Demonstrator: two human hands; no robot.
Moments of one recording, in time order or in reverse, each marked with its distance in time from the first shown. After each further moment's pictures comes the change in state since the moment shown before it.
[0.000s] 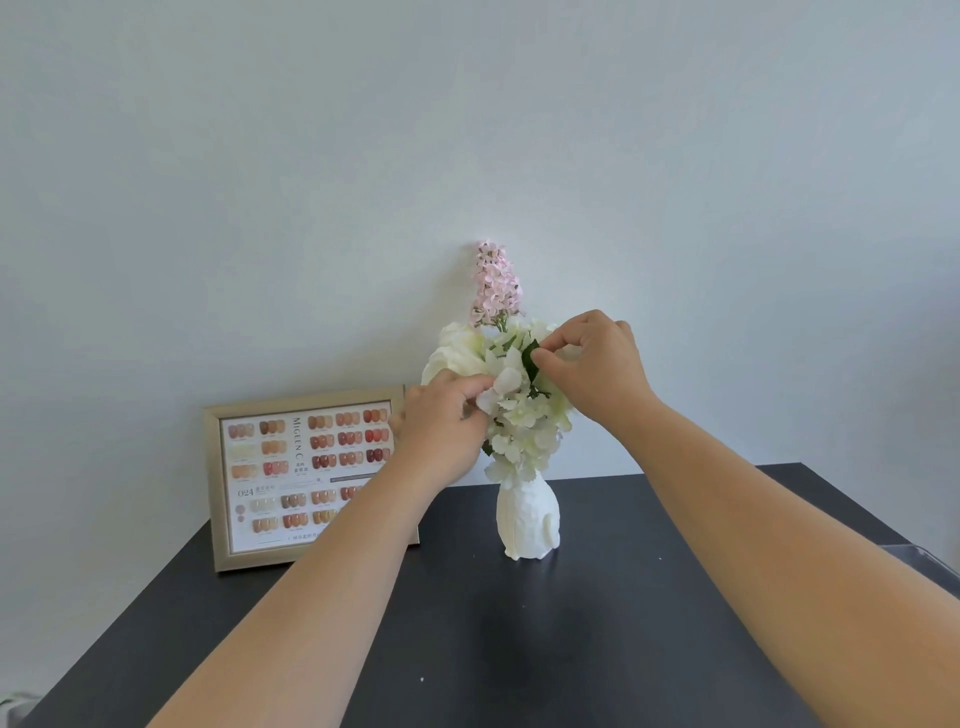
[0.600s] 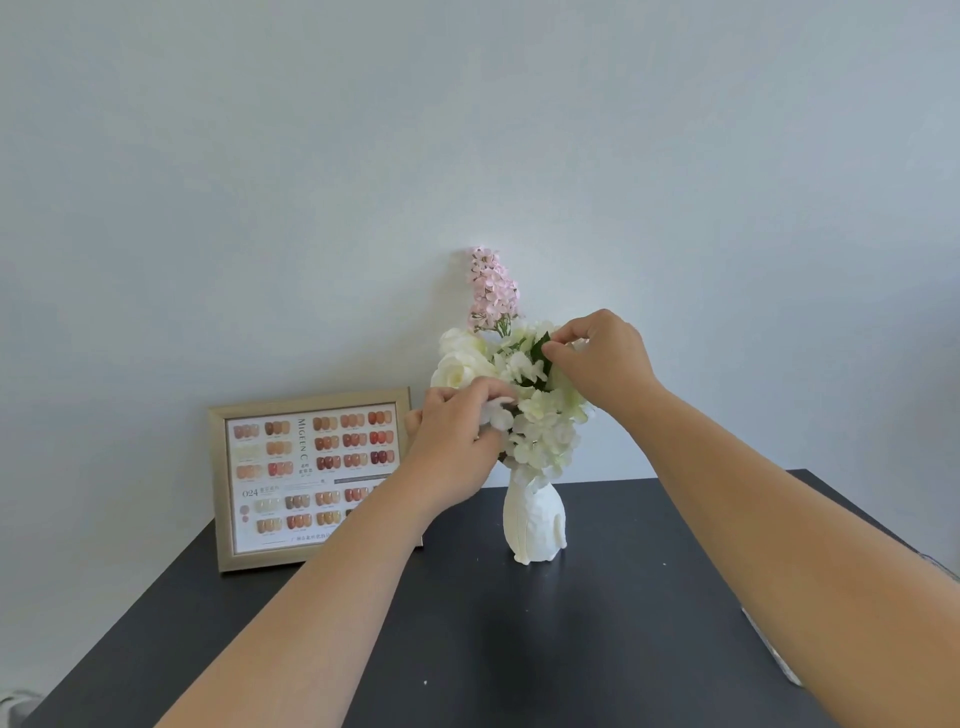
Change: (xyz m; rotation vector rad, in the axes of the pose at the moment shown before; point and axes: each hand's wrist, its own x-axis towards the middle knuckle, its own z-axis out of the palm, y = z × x) left_hand -0.009 -0.011 0.004 -0.007 -0.059 0.128; right_hand 0.018 0.001 -0.002 -0.035 -0.025 0.059
